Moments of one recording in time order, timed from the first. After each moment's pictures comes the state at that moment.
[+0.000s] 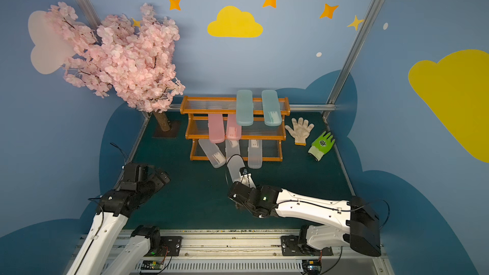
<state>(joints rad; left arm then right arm) -0.10 0.71 0.72 -0.94 -0.13 -0.81 1.26 1.21 0.85 -0.73 0.46 0.80</state>
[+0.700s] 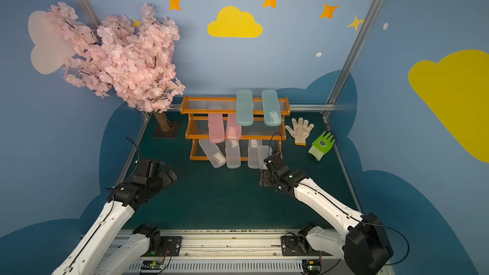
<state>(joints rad) -0.19 0.81 0.70 -0.83 -0.17 -0.81 0.61 1.18 0.77 -0.61 0.13 0.55</state>
